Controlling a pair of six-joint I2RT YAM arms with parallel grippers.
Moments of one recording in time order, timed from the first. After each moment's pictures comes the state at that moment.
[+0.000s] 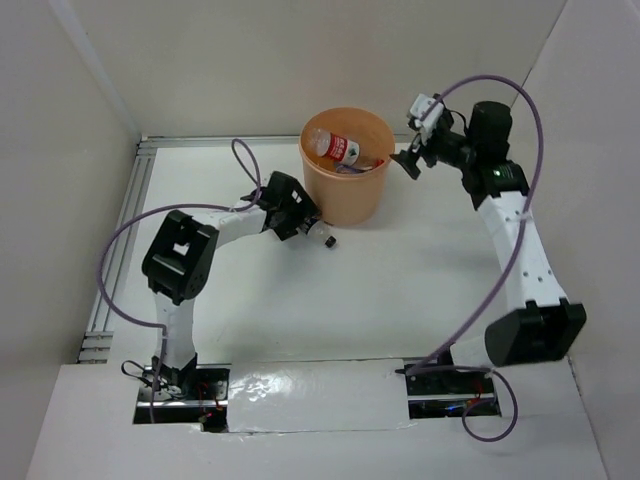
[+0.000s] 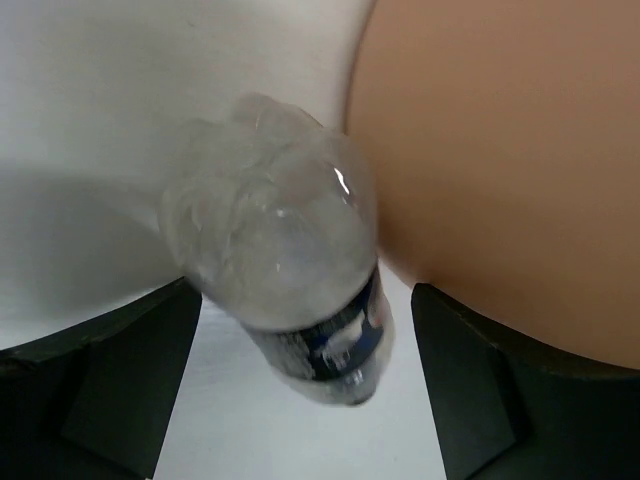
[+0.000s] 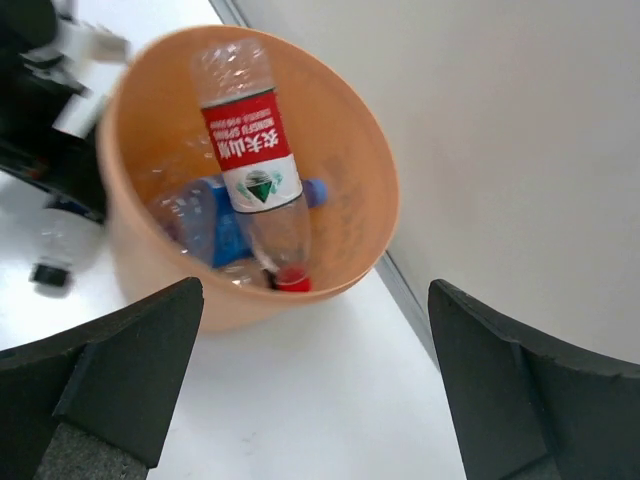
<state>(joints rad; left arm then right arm) -0.47 1.96 1.31 -0.15 0.00 -1.08 0.08 1.47 1.56 -0.38 -0.68 -0.74</state>
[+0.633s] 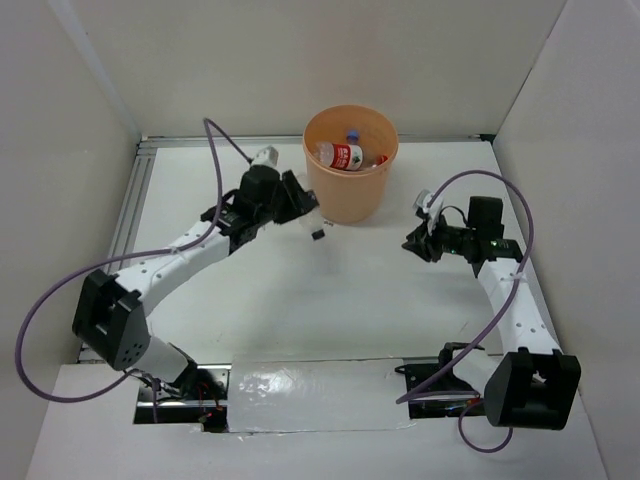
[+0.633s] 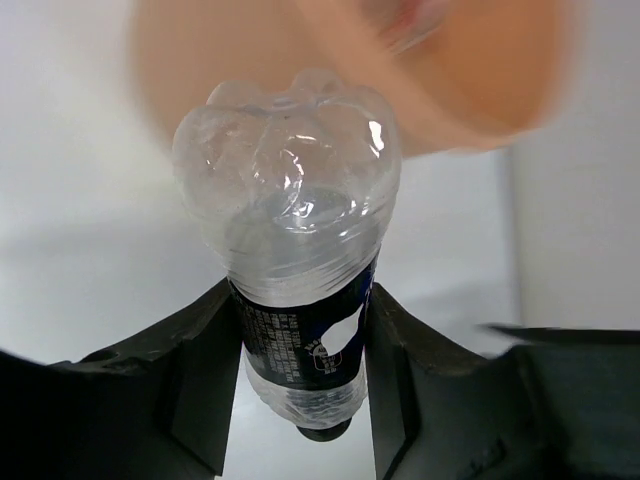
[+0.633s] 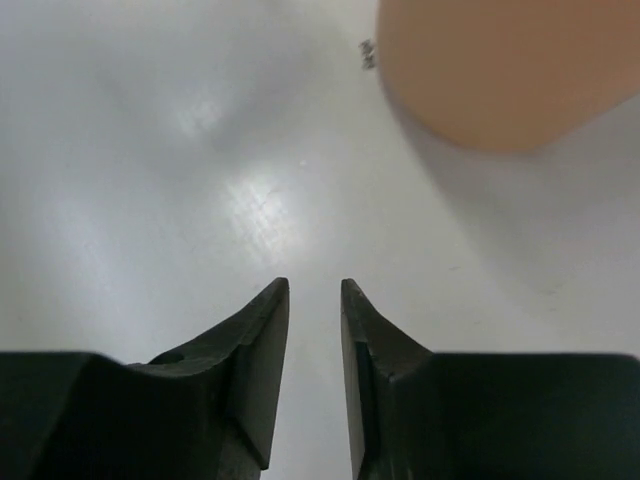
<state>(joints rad) -0.57 1.50 1.16 -0.21 -0.06 -0.84 -0.09 1.08 0.84 -0.53 -0.90 -0.77</state>
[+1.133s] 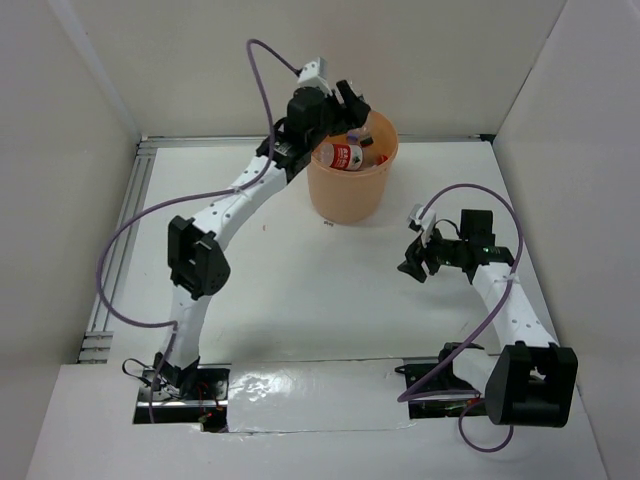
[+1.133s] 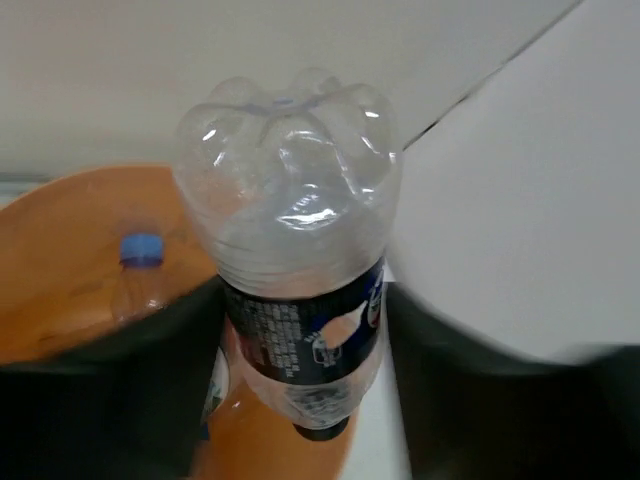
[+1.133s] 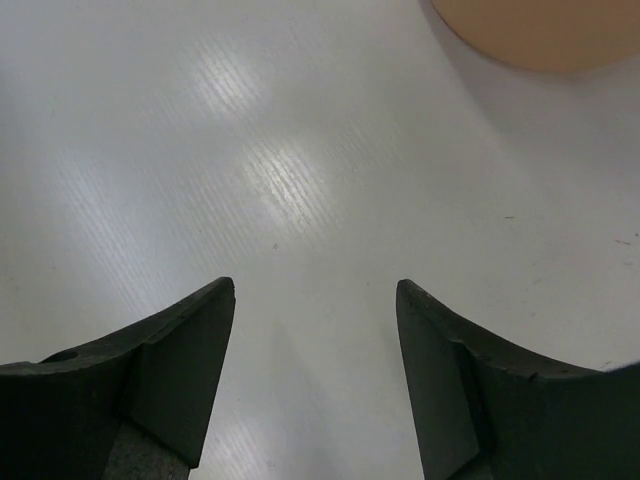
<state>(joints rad) -0.59 2.09 2.19 -0.10 -0.10 -0.65 -0.08 1.08 0.71 -0.53 -0.82 -0.80</state>
